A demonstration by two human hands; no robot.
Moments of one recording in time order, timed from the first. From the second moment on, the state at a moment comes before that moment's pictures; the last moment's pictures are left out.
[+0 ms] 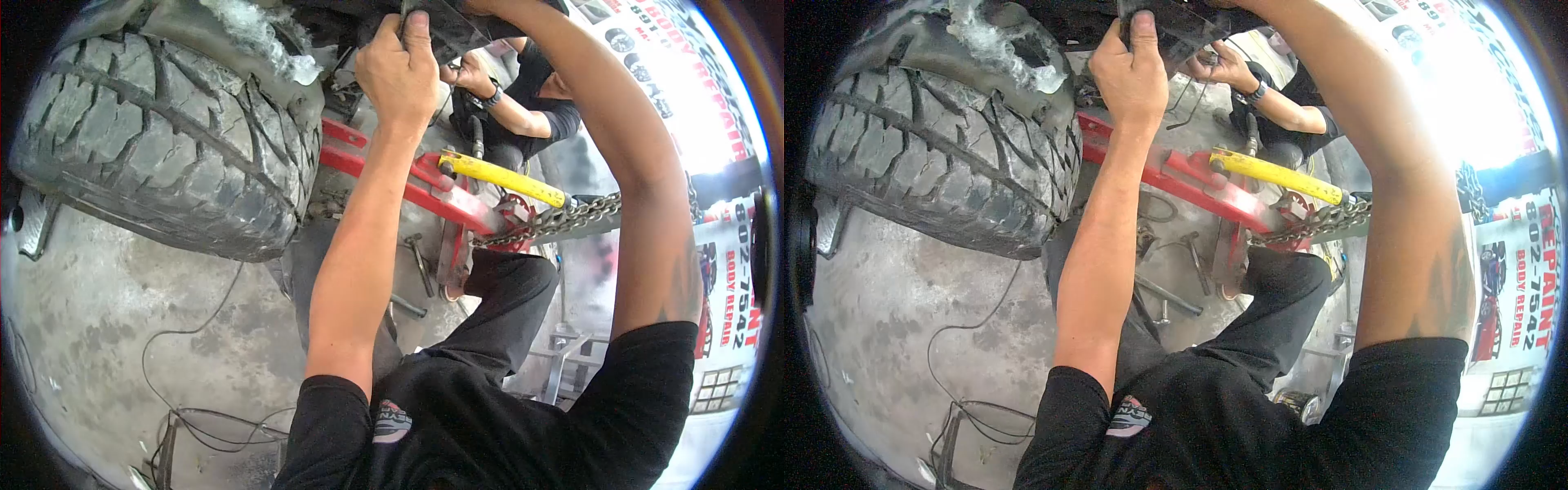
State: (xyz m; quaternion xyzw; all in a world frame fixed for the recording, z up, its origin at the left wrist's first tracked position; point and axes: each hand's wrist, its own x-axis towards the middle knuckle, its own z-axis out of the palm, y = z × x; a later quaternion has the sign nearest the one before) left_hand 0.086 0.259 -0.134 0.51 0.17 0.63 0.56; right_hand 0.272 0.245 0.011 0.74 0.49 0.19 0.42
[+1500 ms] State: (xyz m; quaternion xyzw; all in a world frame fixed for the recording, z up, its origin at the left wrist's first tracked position) left_hand 0.105 0.264 -0.149 0.48 0.09 0.61 0.62; right_hand 0.292 0.249 0.003 0.74 0.54 0.18 0.35
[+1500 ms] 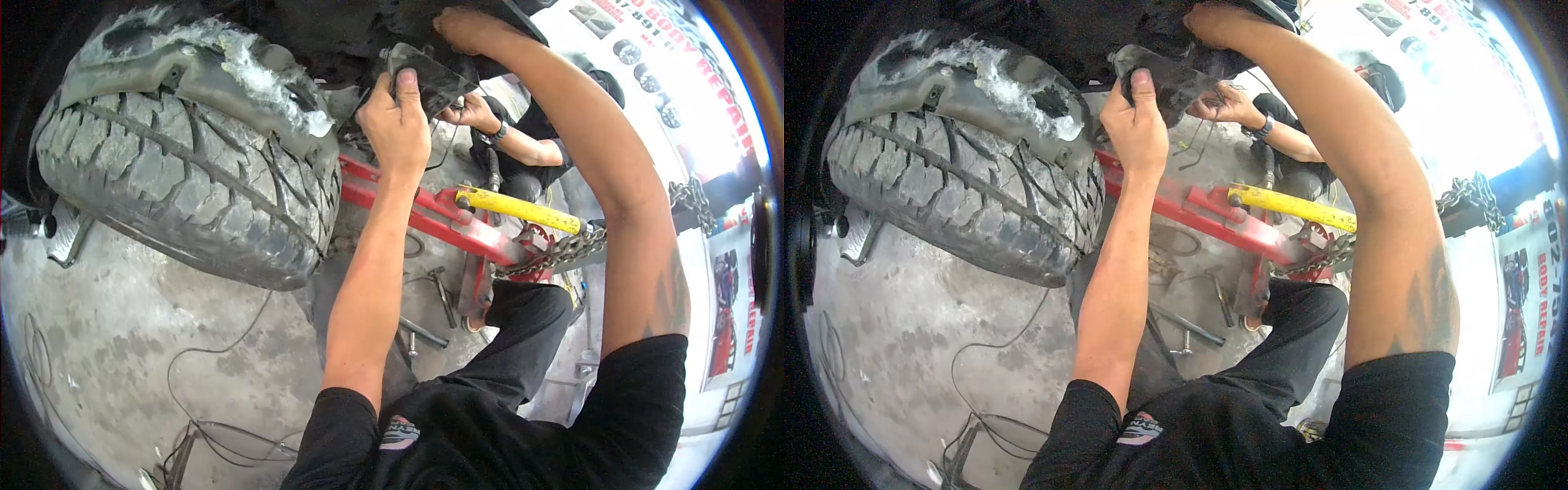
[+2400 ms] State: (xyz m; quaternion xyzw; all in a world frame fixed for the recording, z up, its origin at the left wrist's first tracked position) left_hand 0.106 0.264 -0.150 0.47 0.09 0.63 0.61; right_hand 0.253 0.265 0.019 0.82 0.44 0.14 0.33
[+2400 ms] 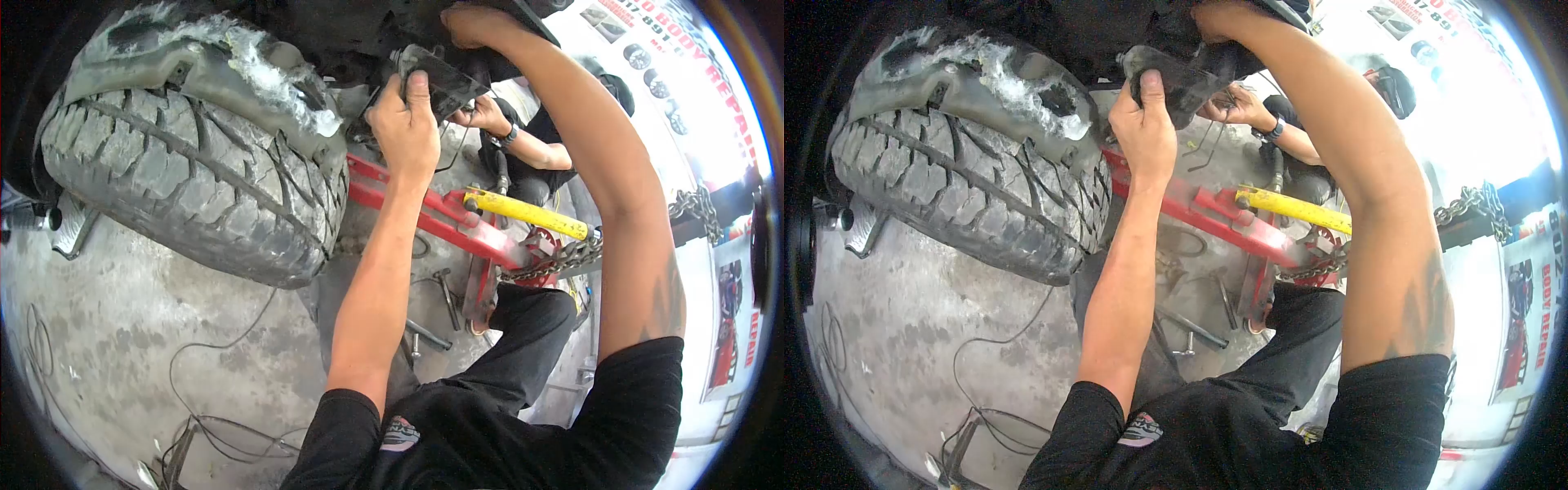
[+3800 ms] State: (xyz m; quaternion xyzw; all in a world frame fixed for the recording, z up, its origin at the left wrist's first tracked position) left_hand 0.084 0.256 -0.154 0.44 0.11 0.58 0.67; right_hand 0.223 0.267 0.035 0.83 0.50 0.06 0.23
